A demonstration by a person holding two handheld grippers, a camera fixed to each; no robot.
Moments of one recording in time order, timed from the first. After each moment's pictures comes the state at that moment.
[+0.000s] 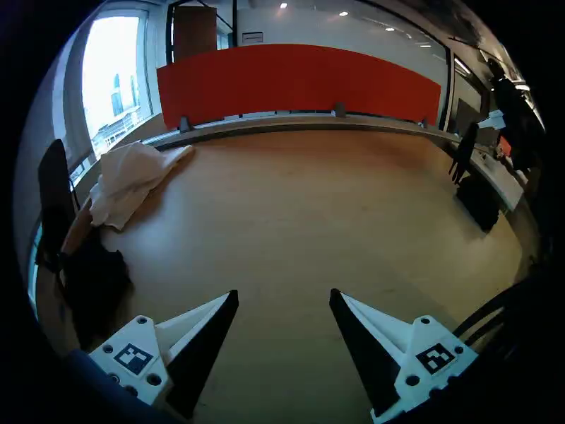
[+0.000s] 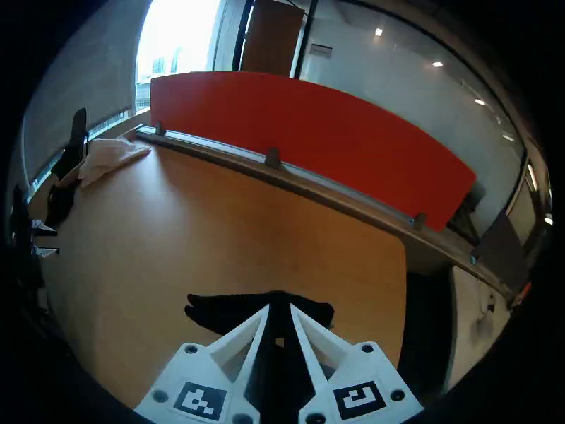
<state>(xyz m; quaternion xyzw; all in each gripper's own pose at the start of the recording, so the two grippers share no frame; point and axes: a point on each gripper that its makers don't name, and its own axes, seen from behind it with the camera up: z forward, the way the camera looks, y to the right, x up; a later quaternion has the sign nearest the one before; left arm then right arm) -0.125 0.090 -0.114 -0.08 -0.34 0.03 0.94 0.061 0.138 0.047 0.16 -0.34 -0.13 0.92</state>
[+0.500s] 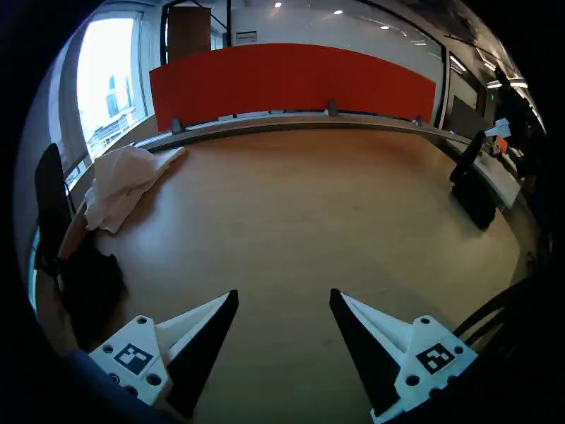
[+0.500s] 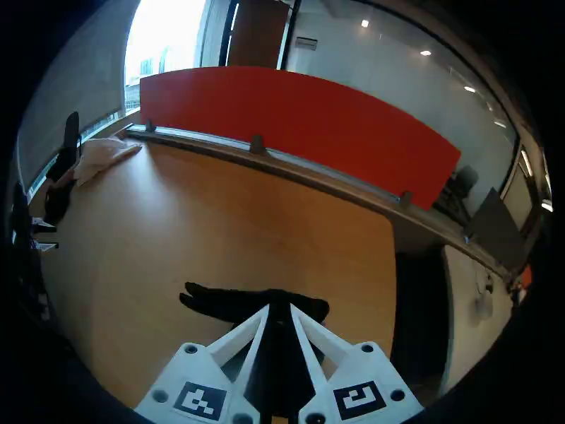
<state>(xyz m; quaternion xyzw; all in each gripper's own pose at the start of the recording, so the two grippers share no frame) -0.123 0.100 -0.112 -0.10 -0.34 0.03 0.94 0.051 0.181 0.007 0.13 -0.35 -0.11 0.92</state>
